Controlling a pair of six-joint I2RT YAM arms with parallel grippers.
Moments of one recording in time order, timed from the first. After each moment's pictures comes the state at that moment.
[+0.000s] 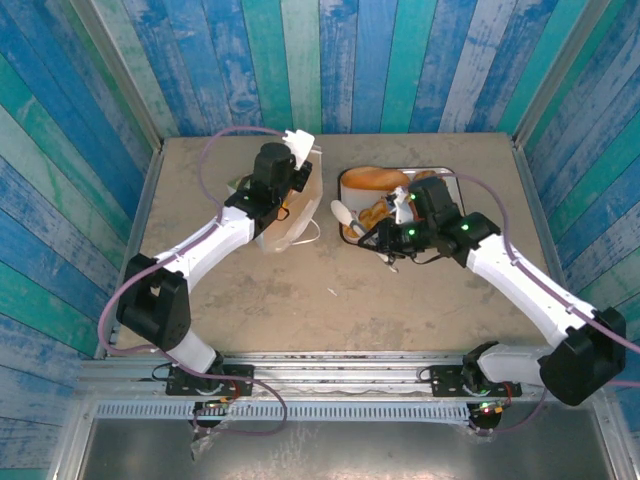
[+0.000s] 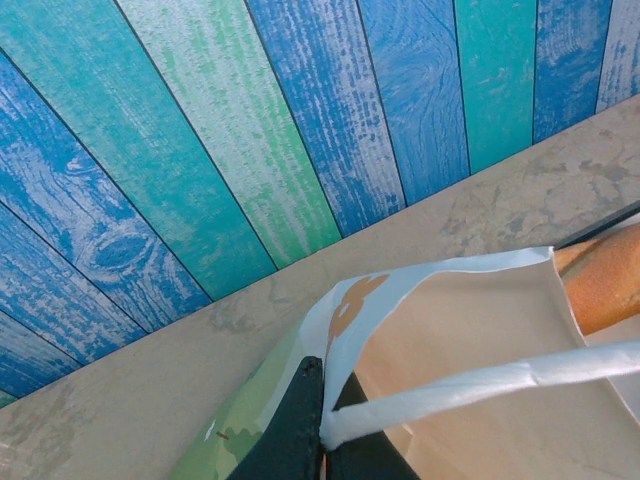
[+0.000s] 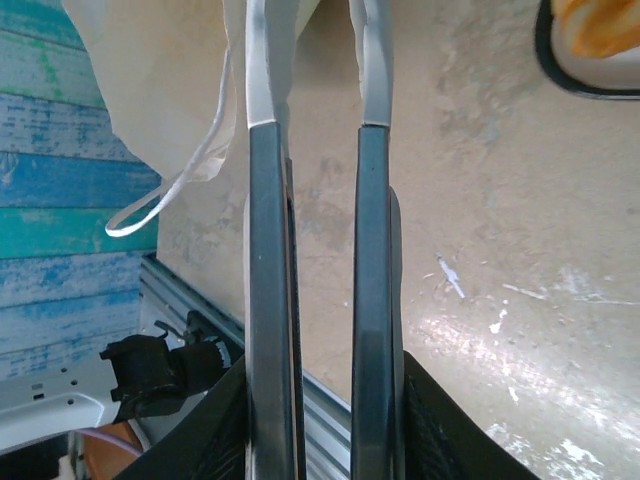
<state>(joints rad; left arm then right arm) -0.51 1.57 1.20 0.08 -0.27 0.25 0.54 1.24 1.07 -0.66 -0.52 0.68</state>
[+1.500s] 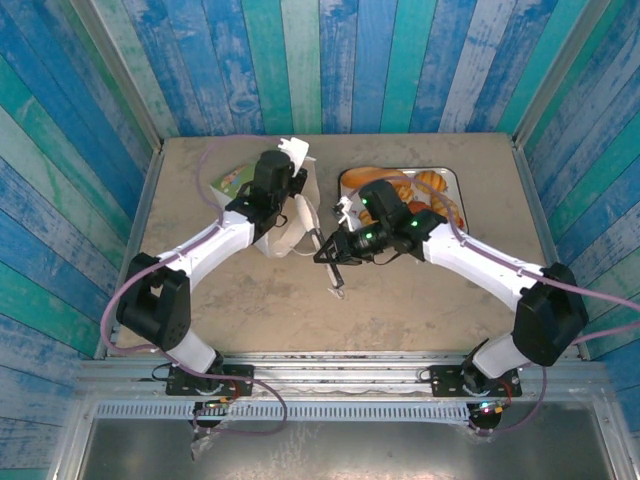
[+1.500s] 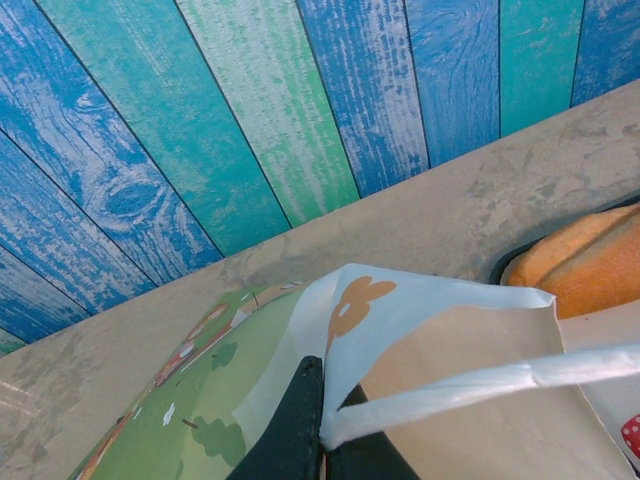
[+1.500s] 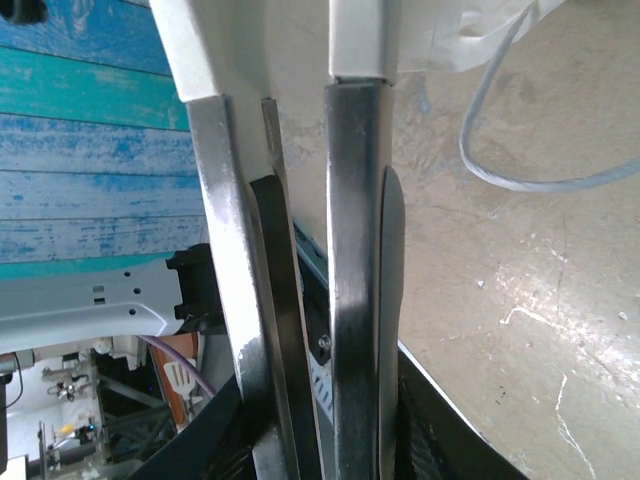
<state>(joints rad) -0.50 1.57 1.13 0.10 -0.31 0.20 0.71 1.49 1.14 -0.45 -0.72 0.70</state>
